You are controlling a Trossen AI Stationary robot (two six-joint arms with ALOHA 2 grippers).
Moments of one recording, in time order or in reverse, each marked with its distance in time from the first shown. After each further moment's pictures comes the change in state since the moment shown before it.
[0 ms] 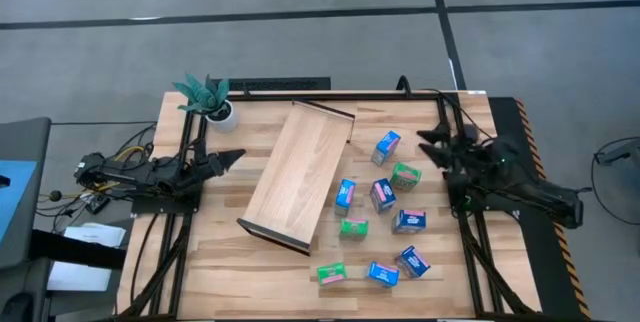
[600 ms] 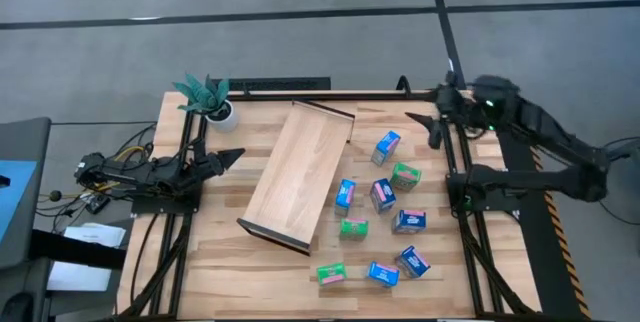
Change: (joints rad) left arm 0.000 0.000 0.002 -0.002 -0.013 -0.002; right arm -0.019 0.782 0.947 -0.918 0.215 -0.685
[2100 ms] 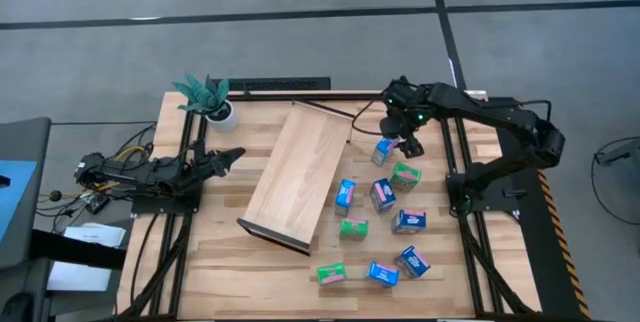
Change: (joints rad) left arm 0.000 0.000 0.001 -0.027 -0.038 0.126; right arm -0.117 0.562 0.012 -0.319 -0.126 -0.491
